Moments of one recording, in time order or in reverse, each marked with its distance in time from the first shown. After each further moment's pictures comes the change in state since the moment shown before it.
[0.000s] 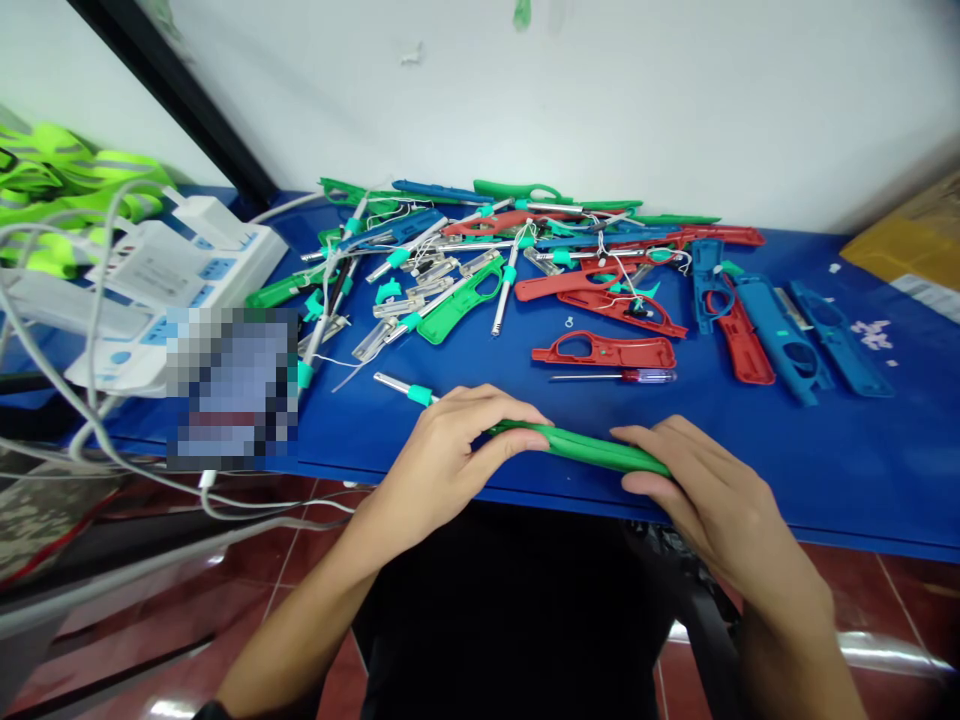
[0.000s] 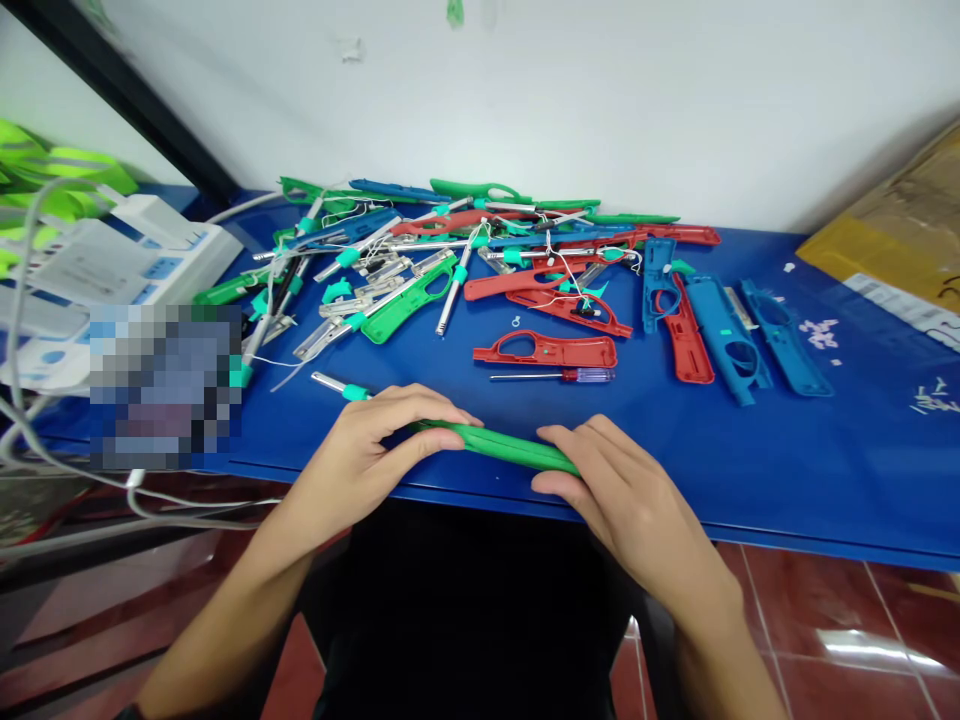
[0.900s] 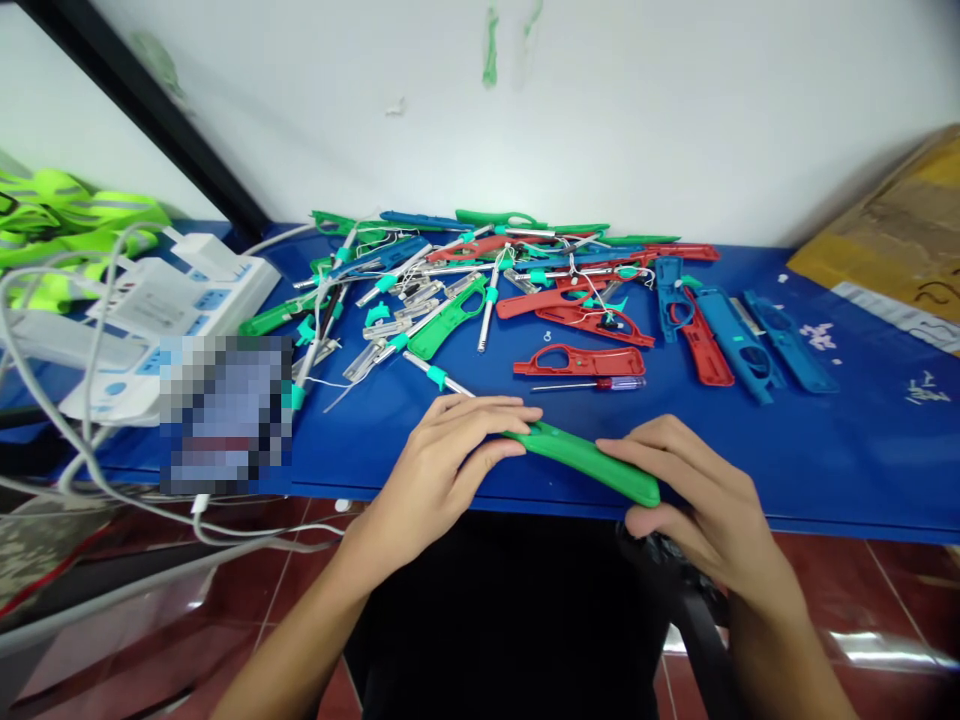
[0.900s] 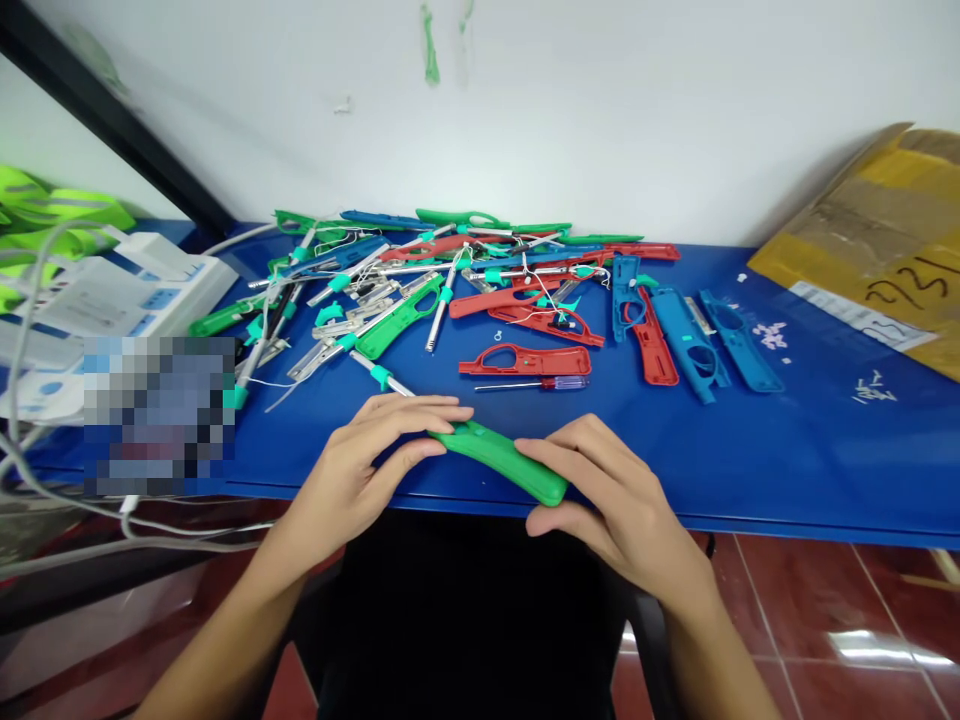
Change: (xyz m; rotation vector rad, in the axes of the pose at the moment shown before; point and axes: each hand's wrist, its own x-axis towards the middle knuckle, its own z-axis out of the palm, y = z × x) left_hand -0.004 -0.001 0.001 0.123 0.027 0.182; right_hand -0.004 0.004 -0.012 0.243 0.067 -0.002
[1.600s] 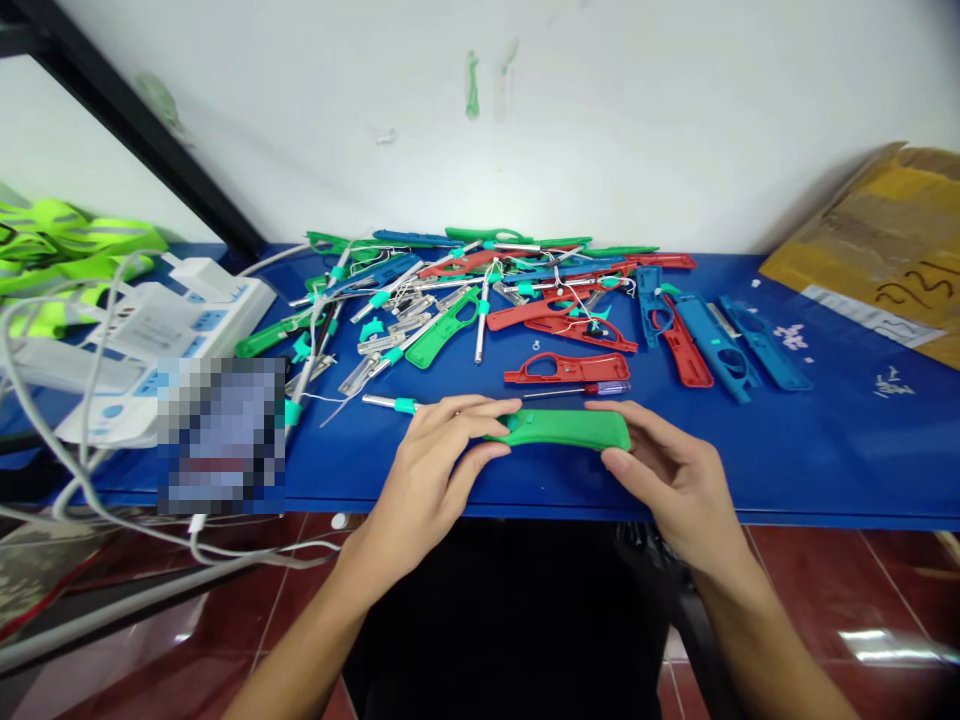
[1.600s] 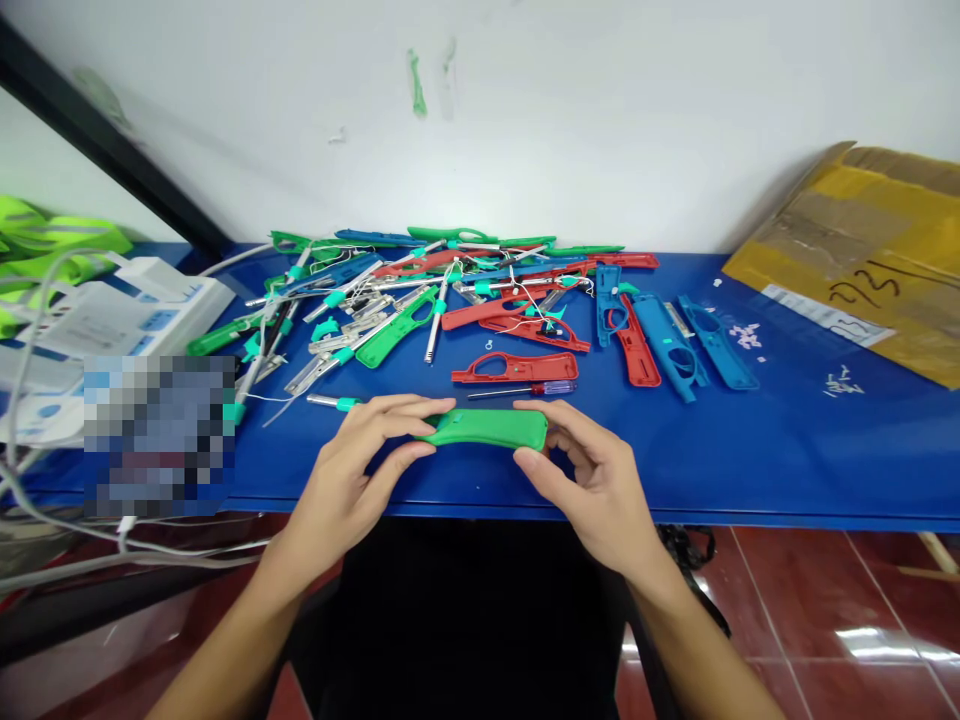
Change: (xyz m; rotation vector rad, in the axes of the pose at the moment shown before) left_hand -0.003 0.002 0.002 0.145 0.088 -0.004; right_hand 0.018 -0.014 0.023 0.619 0.323 0.591
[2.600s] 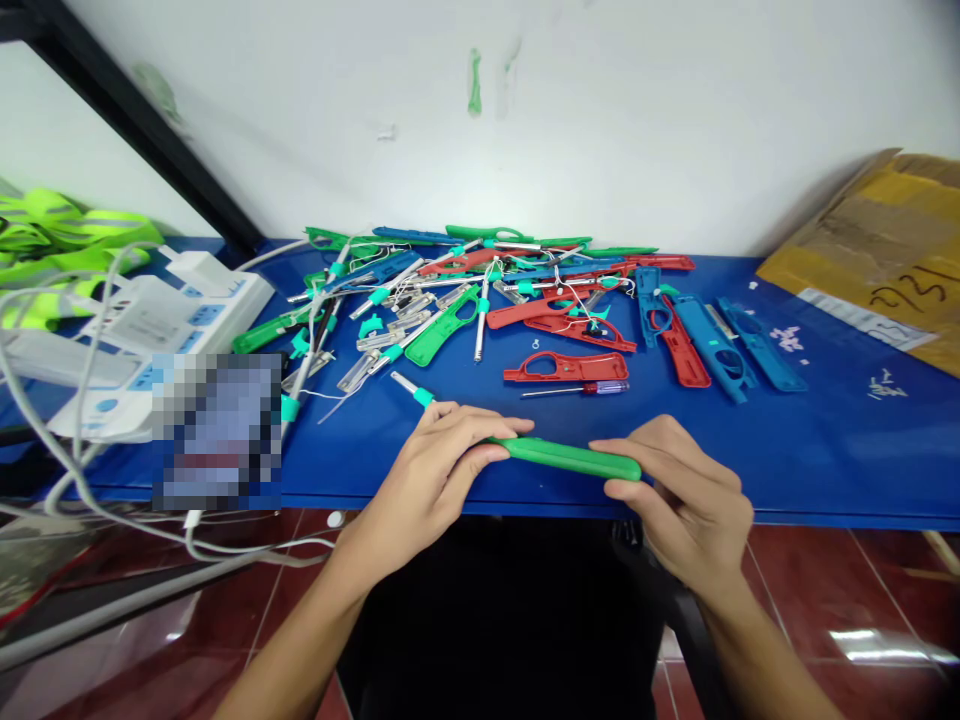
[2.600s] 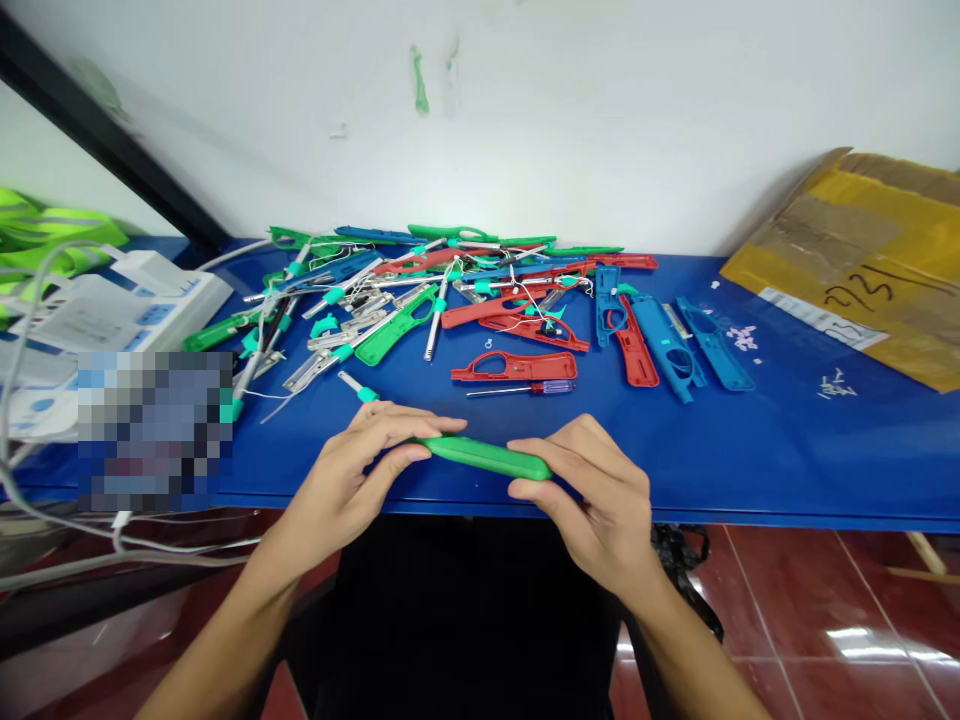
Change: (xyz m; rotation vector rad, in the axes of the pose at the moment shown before) left_hand 0.002 -0.001 -0.004 -0.173 -0.100 0.013; right_hand -0.010 0.005 -0.007 -0.415 -0.011 -0.540
